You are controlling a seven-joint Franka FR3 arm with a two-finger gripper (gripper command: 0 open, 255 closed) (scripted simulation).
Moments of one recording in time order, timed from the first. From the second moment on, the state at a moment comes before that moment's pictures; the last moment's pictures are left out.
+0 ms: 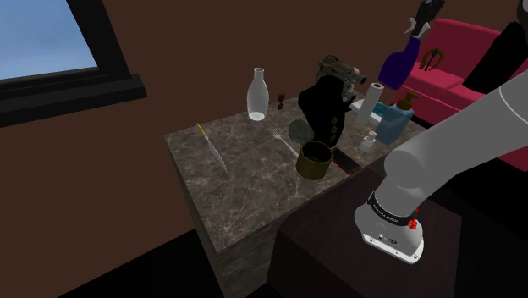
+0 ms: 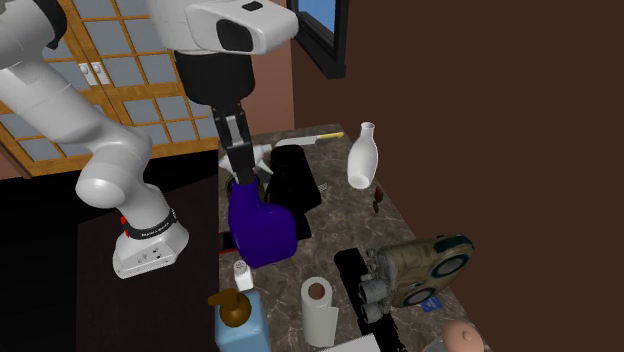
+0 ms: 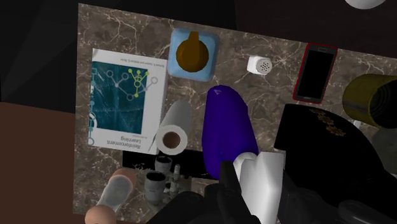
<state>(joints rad) -0.43 -0.34 -0.56 -1.74 -0.16 1.47 -0.78</state>
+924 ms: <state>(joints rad) -0.45 -0.40 -0.56 -1.98 -0.19 1.66 -0.76</state>
